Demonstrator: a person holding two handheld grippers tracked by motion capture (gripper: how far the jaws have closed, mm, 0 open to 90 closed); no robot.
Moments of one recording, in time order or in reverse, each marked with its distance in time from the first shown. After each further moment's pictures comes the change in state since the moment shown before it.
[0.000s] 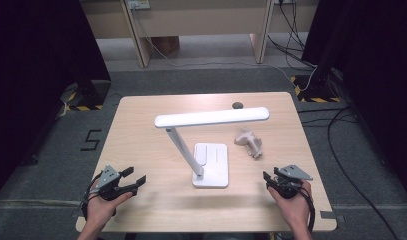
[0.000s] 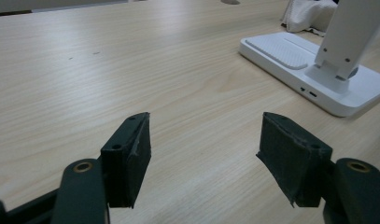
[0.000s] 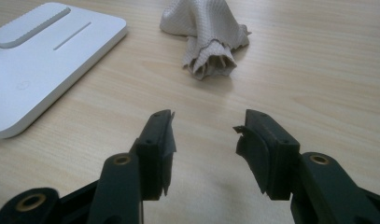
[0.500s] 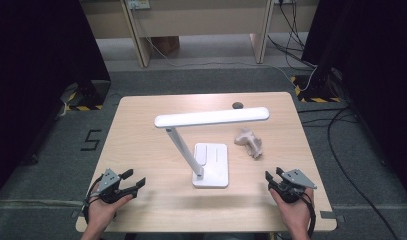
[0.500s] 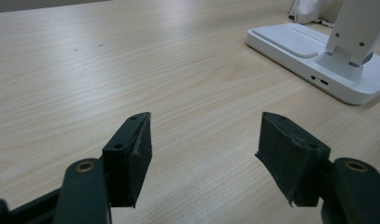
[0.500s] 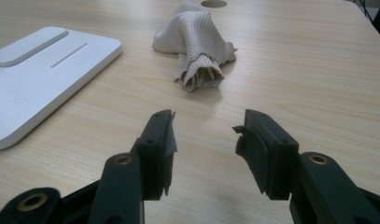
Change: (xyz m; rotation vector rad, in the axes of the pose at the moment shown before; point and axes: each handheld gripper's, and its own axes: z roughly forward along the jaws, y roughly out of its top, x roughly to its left) left arm -0.001 -0.012 0.003 0.001 0.012 0.018; right arm -0.001 -0.012 -0.003 -0.107 -0.029 0.006
